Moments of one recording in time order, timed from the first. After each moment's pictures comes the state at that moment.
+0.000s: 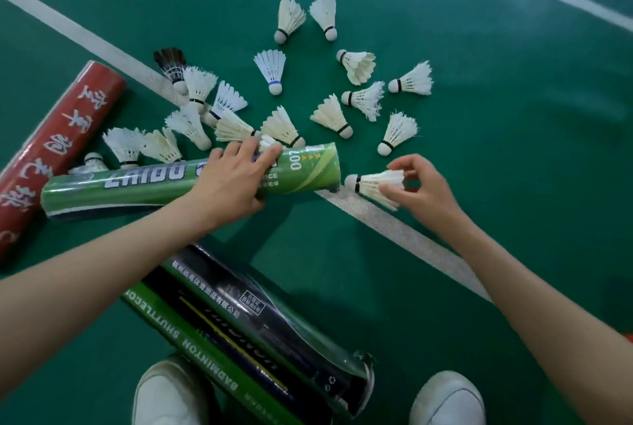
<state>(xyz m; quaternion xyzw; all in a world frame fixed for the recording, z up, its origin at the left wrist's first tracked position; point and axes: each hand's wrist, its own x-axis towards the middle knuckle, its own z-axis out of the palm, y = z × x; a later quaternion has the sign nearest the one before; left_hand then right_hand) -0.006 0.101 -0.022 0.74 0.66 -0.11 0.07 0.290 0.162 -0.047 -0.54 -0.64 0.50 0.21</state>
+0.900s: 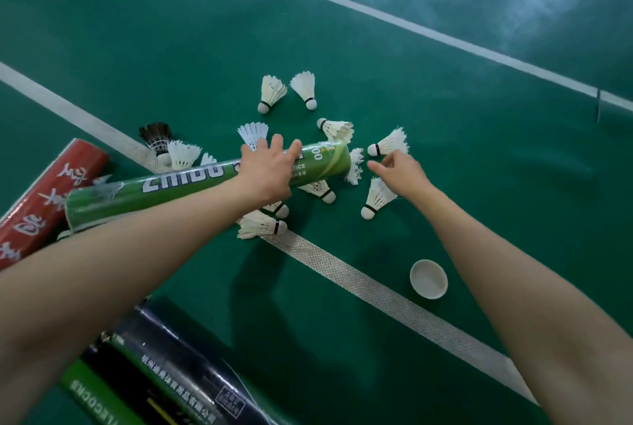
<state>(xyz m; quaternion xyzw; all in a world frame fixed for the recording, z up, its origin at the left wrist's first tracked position) 0.031 0.247 -0.013 0.70 0.69 -0.13 0.07 0.261 0.318 -0.058 -0.67 -0.65 0.35 0.08</state>
